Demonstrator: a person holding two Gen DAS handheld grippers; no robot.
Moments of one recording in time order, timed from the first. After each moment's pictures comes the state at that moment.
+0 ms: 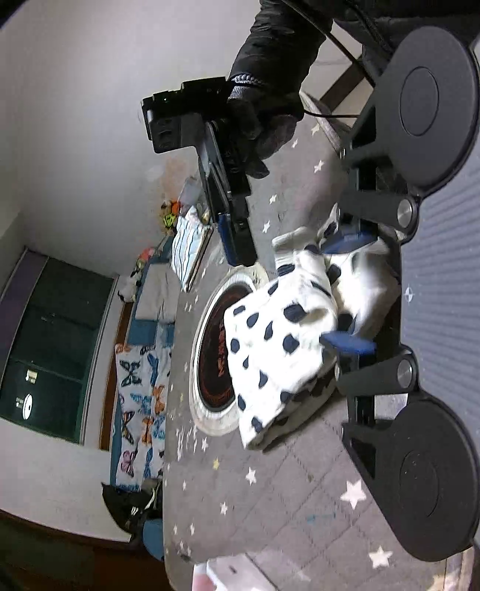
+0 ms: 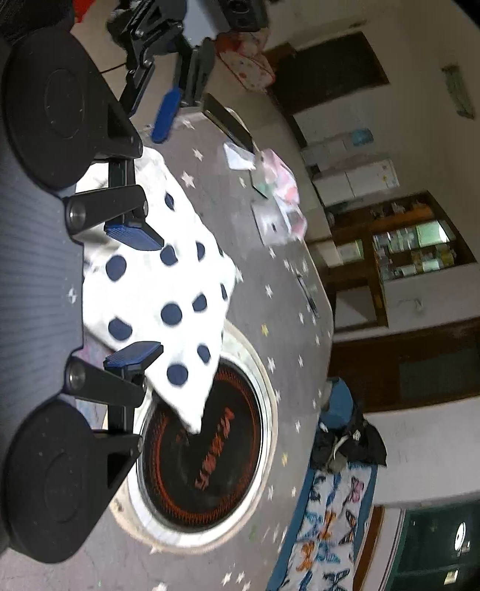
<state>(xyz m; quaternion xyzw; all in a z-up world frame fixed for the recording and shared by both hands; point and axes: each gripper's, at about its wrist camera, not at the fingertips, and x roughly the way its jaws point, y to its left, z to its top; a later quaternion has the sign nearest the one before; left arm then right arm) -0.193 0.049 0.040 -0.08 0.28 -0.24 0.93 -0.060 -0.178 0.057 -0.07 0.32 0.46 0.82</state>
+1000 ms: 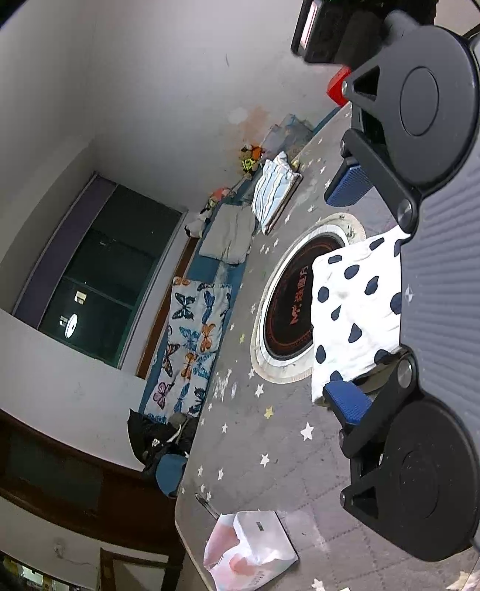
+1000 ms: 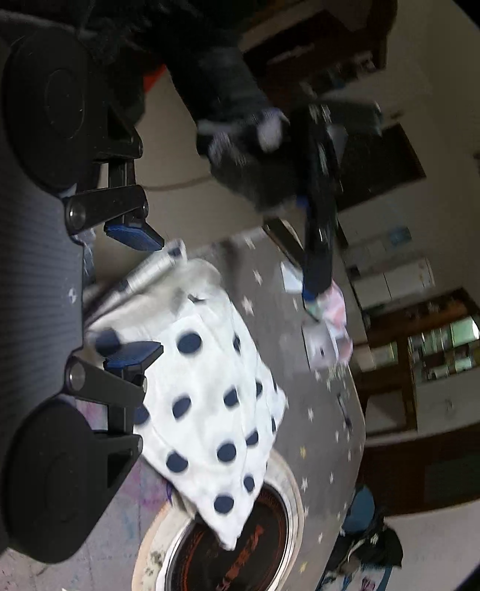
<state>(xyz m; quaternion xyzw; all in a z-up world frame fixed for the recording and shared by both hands) -0.155 0.058 0.067 -0.17 0.22 -0.13 0.95 -0.122 -0.179 0.052 -0.09 0.35 0.61 0.71</state>
